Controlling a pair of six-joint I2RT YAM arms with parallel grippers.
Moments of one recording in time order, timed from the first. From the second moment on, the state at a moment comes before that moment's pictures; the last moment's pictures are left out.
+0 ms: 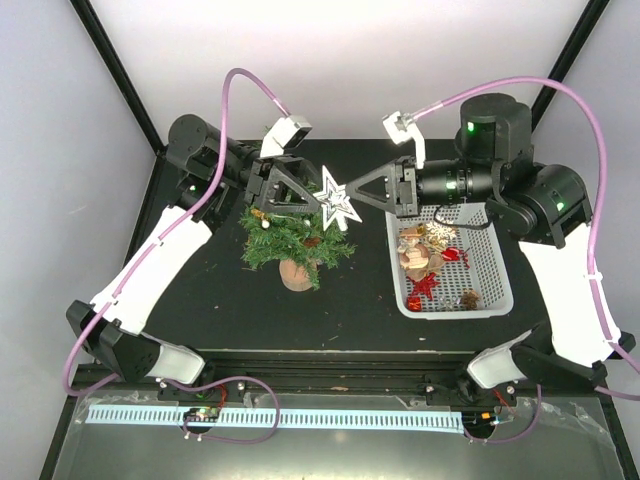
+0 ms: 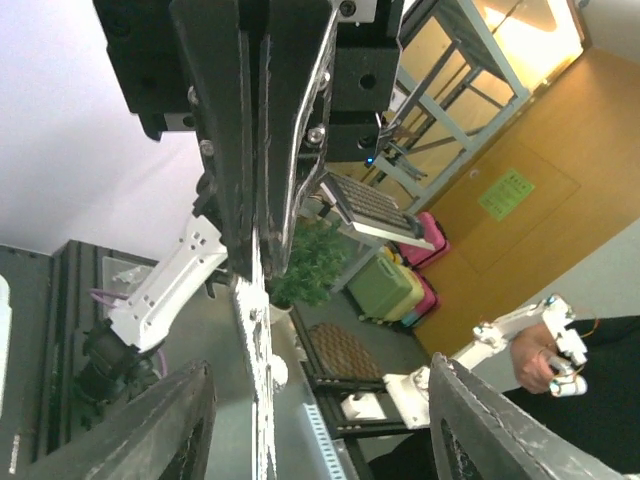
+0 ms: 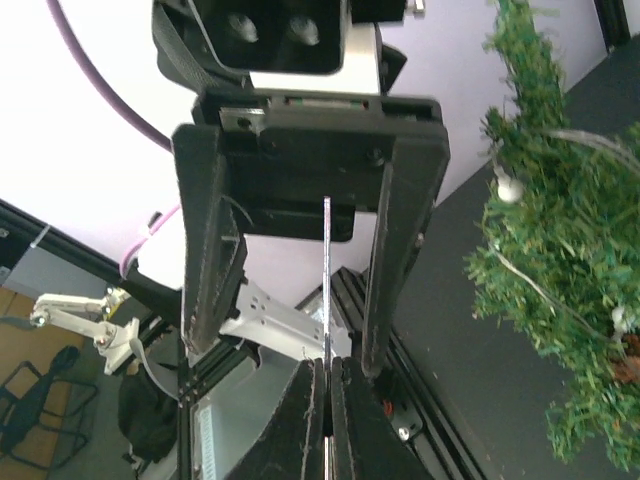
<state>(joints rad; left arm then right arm) -0.51 1.41 1.55 0.42 1.57 -1.23 0.67 1.43 2.22 -1.17 -0.74 0.44</state>
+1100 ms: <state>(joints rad) 0.39 1.44 1.55 0.64 1.57 -1.33 0.67 1.72 2.40 -0.68 -0.40 0.56</state>
